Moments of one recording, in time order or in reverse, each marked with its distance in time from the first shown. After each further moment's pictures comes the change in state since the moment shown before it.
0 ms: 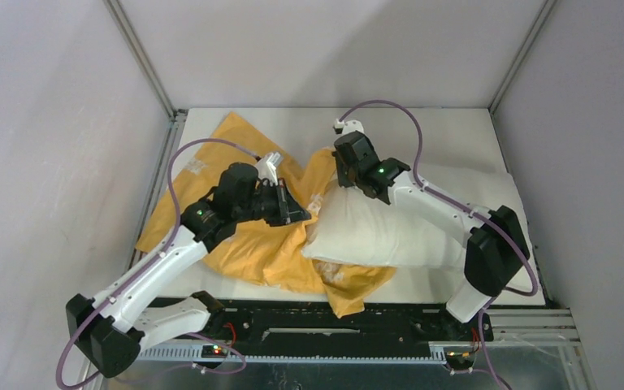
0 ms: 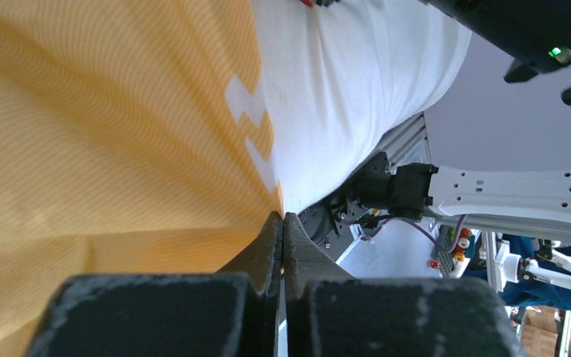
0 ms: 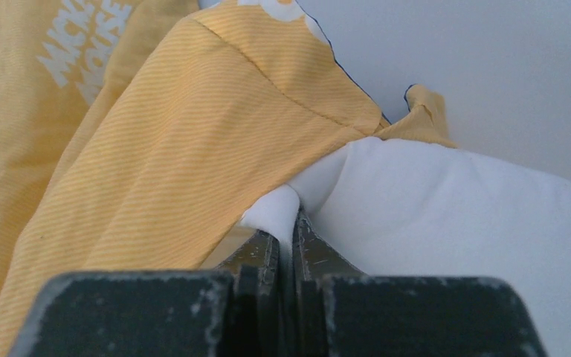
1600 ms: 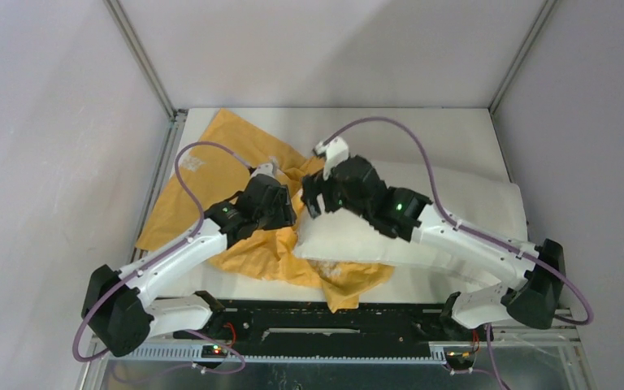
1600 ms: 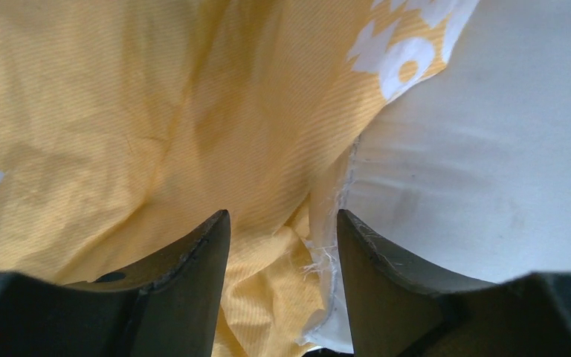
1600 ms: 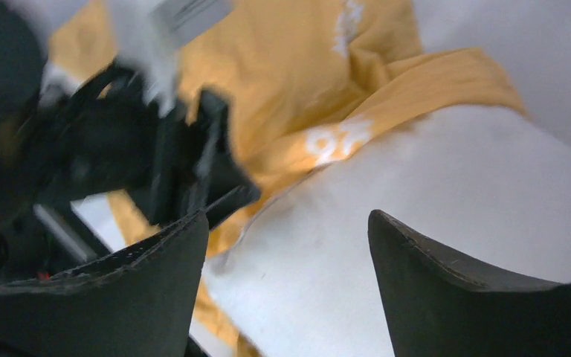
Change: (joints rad) left arm -0.039 0.131 -0.084 -0.057 -0.558 0.037; right arm 0.231 -0.257 -0.061 0.064 -0.095 -0.051
